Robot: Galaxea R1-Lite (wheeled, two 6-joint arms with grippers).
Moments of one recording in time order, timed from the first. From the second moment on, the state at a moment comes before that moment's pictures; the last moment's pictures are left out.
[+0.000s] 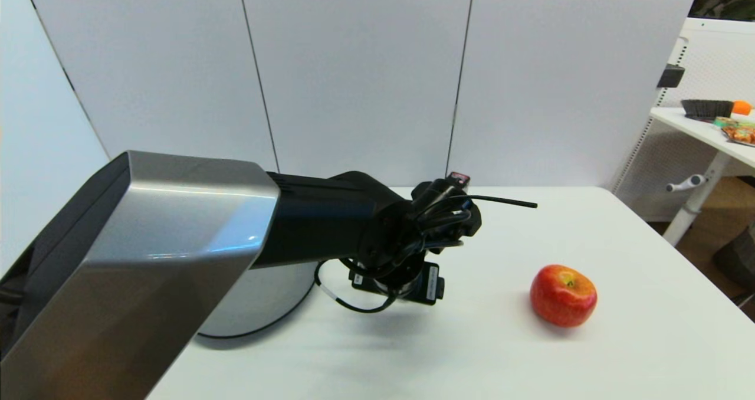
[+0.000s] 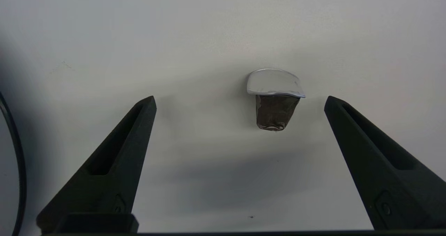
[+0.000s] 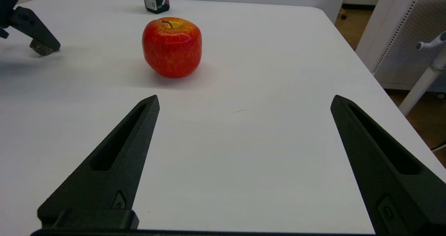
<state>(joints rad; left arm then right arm) -0.92 2.24 -1.80 0.67 0.35 -0.55 -0.01 0.00 0.00 0.00 0.03 -0.05</state>
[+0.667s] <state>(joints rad) -0.92 2.26 -1.80 0.66 0.35 -0.55 -0.01 0.00 0.00 0.00 0.03 -0.05</state>
